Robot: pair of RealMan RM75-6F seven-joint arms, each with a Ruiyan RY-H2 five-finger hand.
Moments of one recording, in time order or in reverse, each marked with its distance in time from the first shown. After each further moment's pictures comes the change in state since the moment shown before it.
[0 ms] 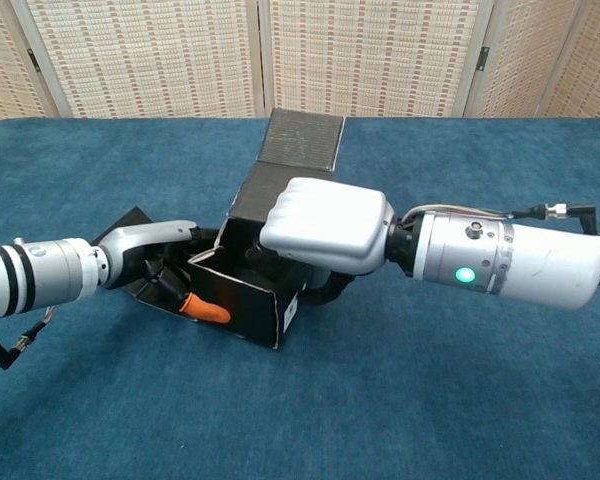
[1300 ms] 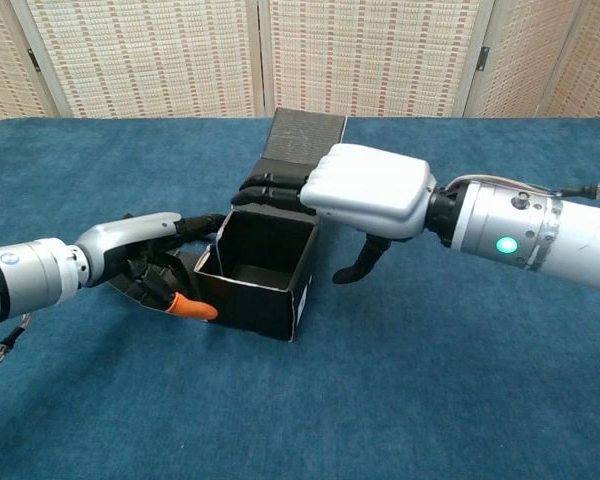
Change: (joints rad) left arm 0.088 0.045 -0.034 -0.164 -0.100 0.103 0.315; right arm -0.069 0.107 0.041 -0.120 0.066 0.020 -0.002
